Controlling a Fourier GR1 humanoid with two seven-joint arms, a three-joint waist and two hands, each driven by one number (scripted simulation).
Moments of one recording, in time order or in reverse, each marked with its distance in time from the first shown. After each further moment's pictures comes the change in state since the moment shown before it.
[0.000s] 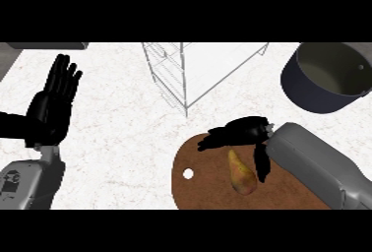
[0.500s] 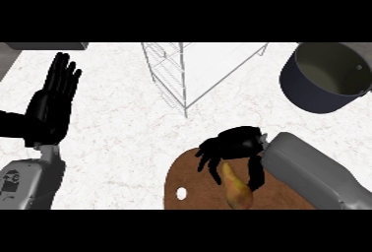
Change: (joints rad) left arm -0.006 -0.008 0.004 -0.015 -0.013 0.007 0.018; right arm 0.043 0.010 0.031 -0.093 0.008 -0.066 -0.069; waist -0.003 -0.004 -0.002
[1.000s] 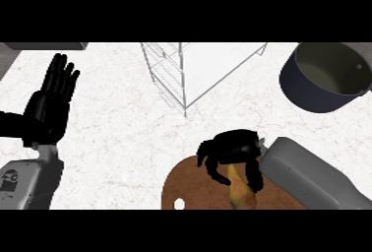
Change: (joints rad) left arm 0.001 -0.002 0.025 0.022 -0.002 -0.027 -0.012; right arm 0.044 0.018 -0.043 -0.064 0.051 -0.048 -0.010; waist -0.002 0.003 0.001
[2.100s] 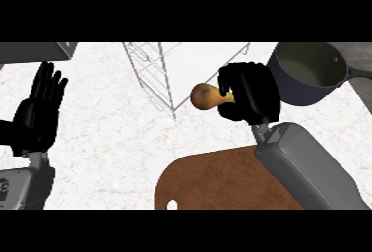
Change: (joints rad) left arm 0.056 0.008 0.041 -0.014 -0.011 0.019 0.007; right arm 0.008 0.142 -0.393 -0.300 0.425 -0.660 1.163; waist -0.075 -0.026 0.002
